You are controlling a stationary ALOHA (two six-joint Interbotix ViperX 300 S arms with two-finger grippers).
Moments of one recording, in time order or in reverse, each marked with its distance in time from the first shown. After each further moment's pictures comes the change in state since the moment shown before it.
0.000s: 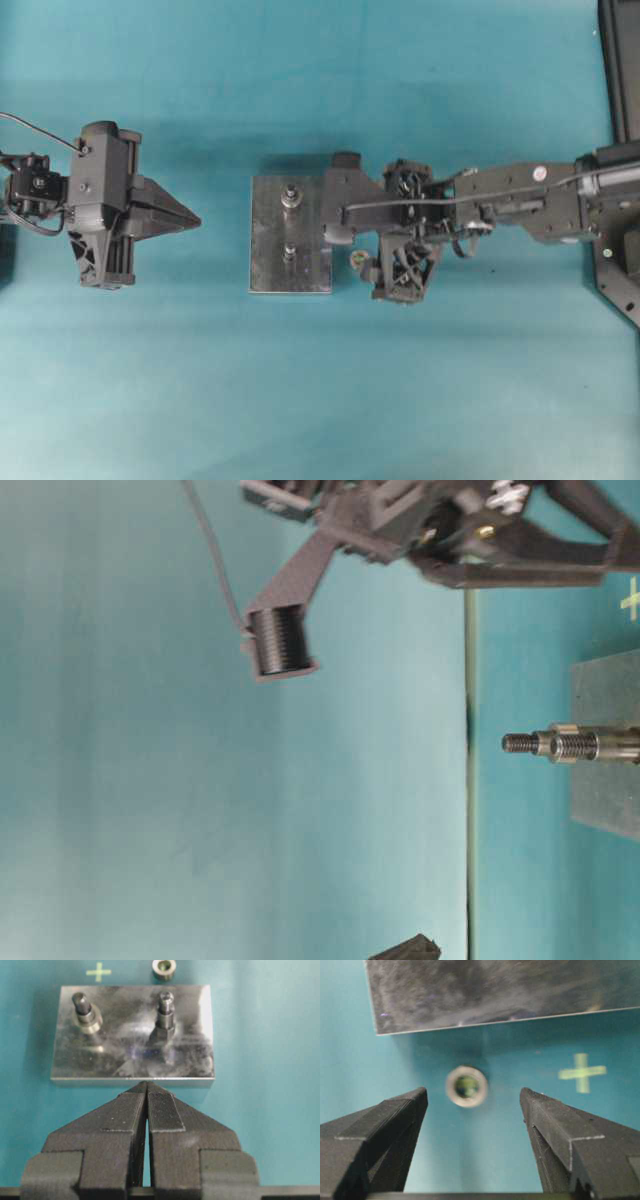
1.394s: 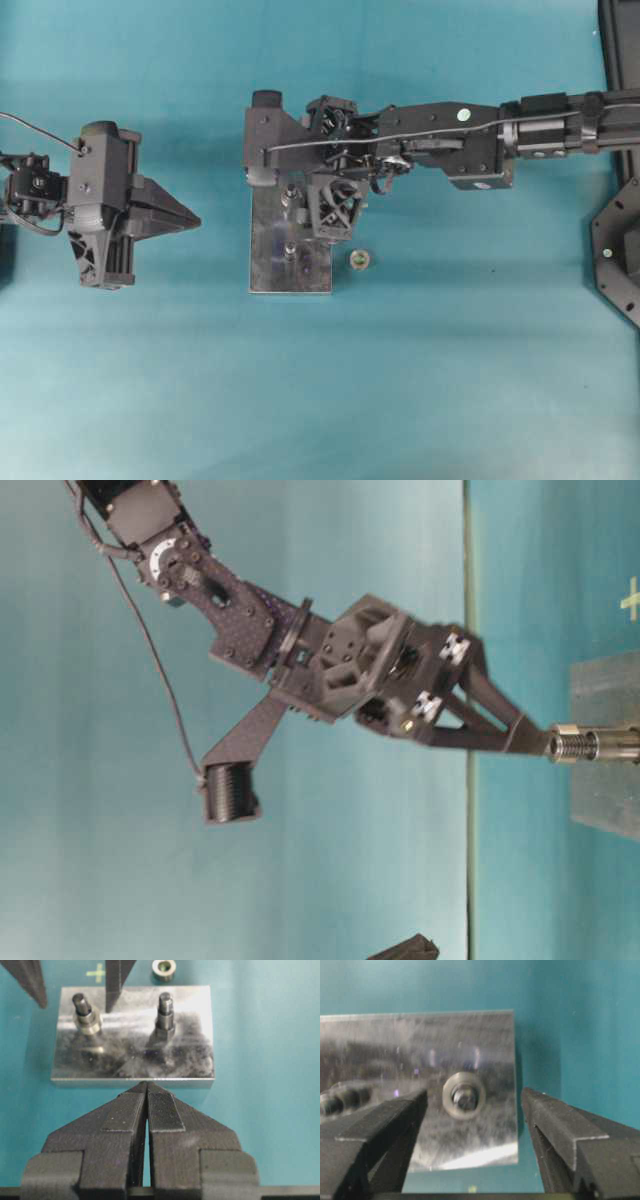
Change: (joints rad) left arm 0.000 -0.003 0.000 0.000 -0.002 0.003; right arm -0.147 0.150 -0.331 -0.021 0.075 -0.207
